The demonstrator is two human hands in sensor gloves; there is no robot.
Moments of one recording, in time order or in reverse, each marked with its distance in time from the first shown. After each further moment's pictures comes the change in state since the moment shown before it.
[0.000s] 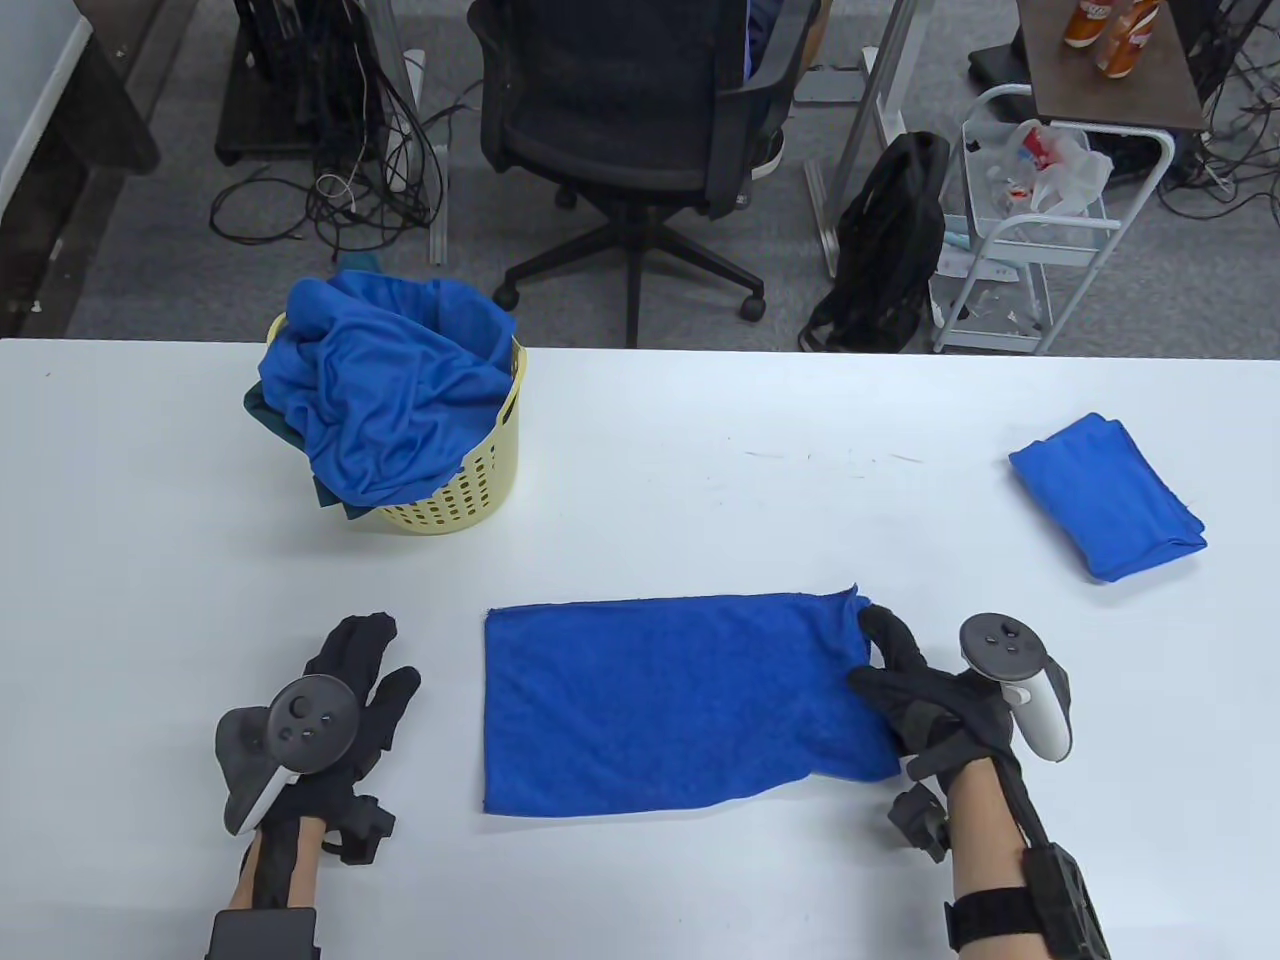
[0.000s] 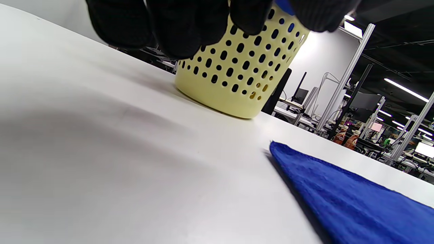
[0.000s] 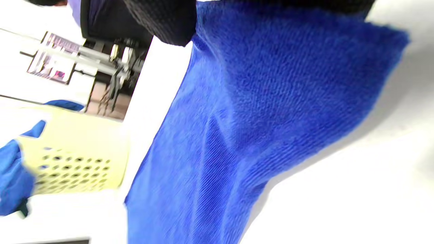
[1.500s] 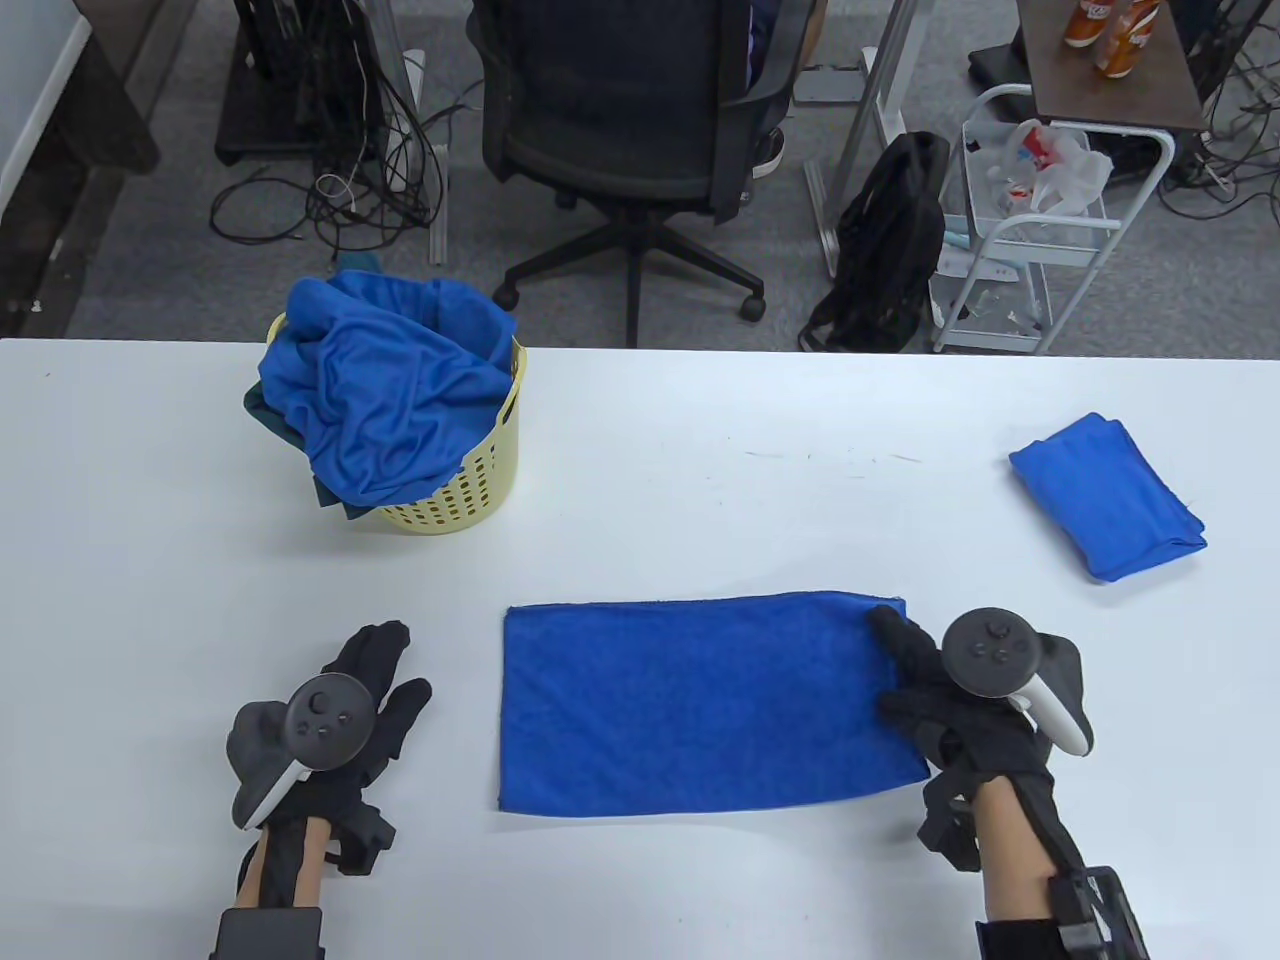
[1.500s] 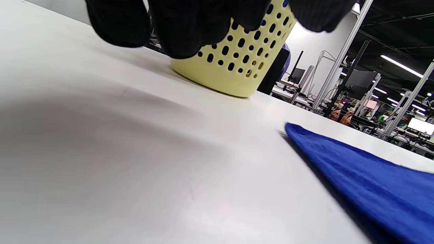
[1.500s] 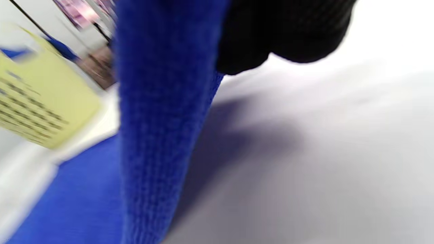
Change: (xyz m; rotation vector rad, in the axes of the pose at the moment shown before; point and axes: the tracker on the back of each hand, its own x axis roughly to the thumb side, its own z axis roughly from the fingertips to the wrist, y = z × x) left_hand 0.003 -0.007 -0.001 -0.088 -0.025 -0.029; right_hand 0.050 0.002 0.032 -0.285 0.067 0.677
